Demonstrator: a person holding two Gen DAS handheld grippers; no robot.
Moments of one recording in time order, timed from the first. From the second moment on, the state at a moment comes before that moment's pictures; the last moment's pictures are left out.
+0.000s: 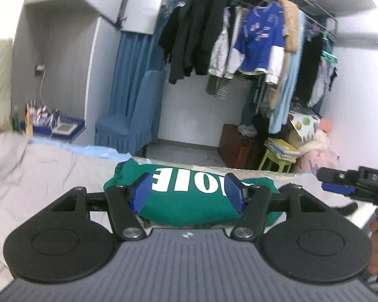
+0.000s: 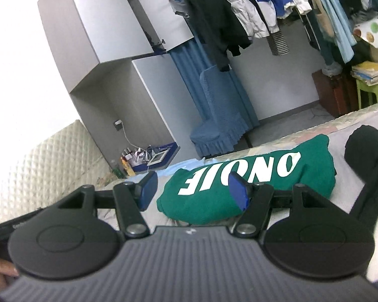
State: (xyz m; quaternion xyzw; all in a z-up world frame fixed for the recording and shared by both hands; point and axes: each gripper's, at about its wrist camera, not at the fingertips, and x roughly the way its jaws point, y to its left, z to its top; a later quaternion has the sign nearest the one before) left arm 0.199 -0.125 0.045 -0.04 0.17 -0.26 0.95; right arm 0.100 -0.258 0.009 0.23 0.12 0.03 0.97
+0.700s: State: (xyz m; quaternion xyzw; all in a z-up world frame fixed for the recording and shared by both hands) left arm 0.106 -0.106 0.020 -0.02 0.15 -0.26 0.95; right arm 0.042 -0.212 -0.022 0.12 0.14 -0.01 0.98
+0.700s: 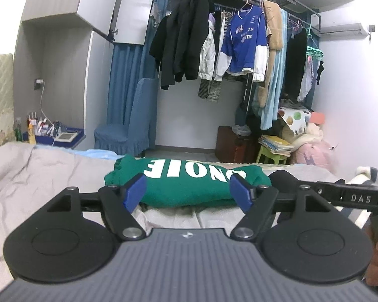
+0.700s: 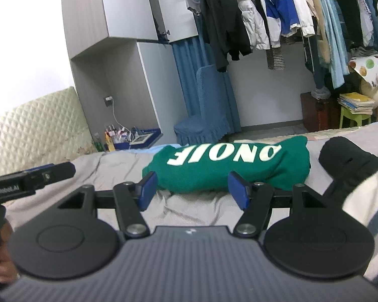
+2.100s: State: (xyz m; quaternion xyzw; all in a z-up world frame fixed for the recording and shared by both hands) left arm 0.113 -0.102 0.004 0.00 0.17 -0.22 0.96; right arm 0.048 -0.198 -0.038 0.09 0.17 -0.08 0.98
